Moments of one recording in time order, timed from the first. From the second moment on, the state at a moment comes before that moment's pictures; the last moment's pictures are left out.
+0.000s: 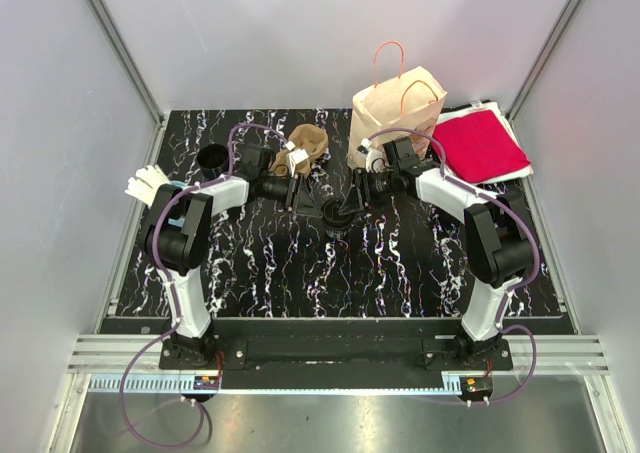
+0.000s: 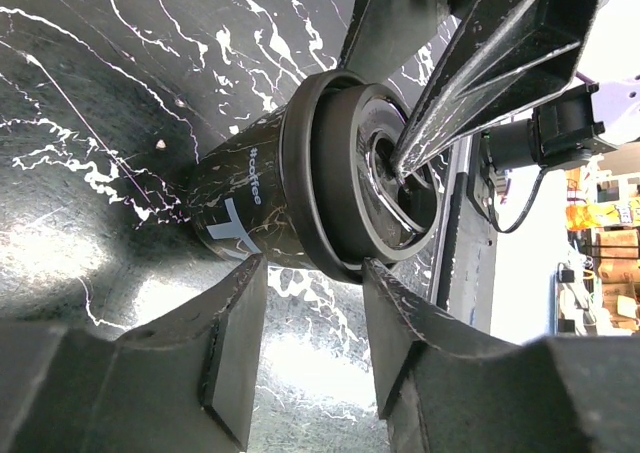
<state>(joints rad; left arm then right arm) -0.30 1.93 1.18 -0.10 1.13 -0.09 0.39 1.85 1.26 -0.33 -0.72 0.27</state>
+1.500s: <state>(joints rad) -0.28 1.97 1.24 -0.12 1.17 -0.08 0.41 1.85 1.26 -0.32 -0.72 0.26</state>
